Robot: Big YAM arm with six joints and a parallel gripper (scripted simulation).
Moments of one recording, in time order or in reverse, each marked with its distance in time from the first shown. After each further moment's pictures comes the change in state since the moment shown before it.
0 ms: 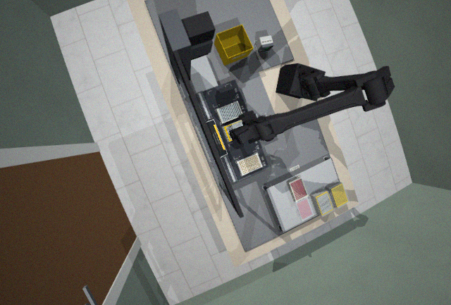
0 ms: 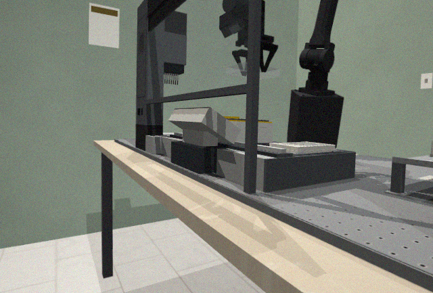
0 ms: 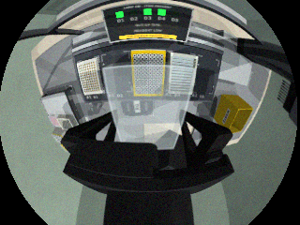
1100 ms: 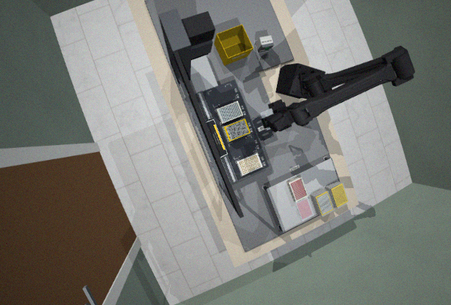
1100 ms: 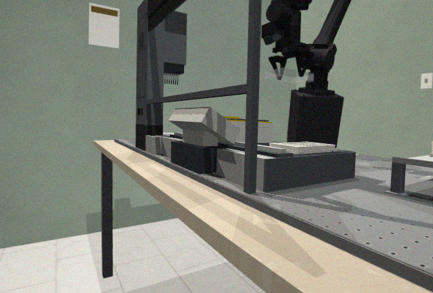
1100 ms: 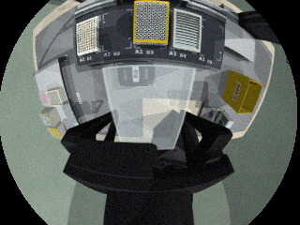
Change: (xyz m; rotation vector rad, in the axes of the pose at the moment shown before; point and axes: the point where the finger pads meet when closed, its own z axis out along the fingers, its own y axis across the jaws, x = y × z) arm 0.145 0.001 -0.001 -0.006 -0.013 -0.031
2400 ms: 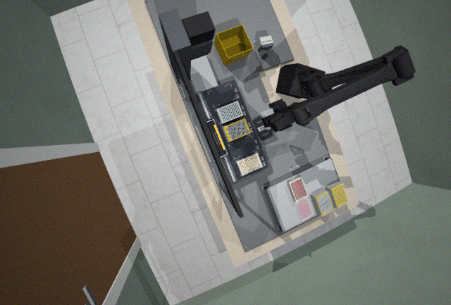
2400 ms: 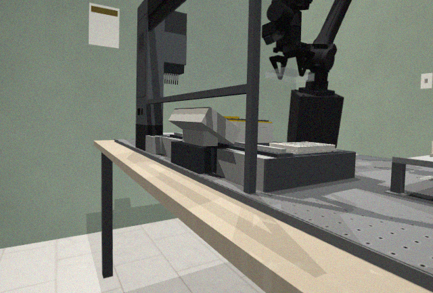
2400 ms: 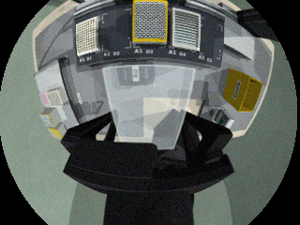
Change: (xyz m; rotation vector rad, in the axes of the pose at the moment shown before) arm 0.003 0.000 -0.001 0.001 0.000 0.014
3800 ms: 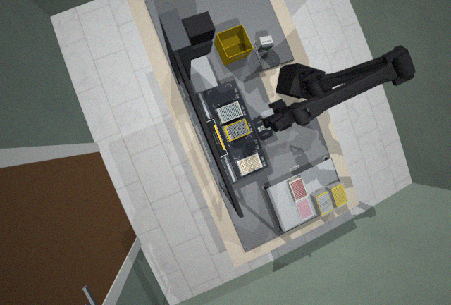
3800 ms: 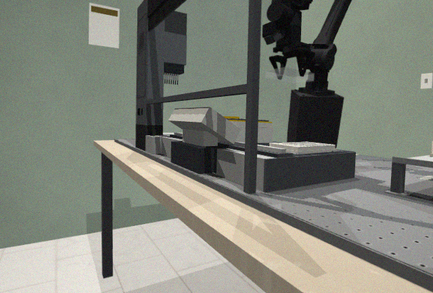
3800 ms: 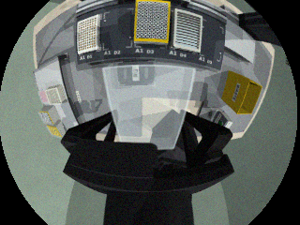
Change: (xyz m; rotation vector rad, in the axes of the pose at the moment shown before) arm 0.000 0.000 0.000 0.000 0.000 -0.030
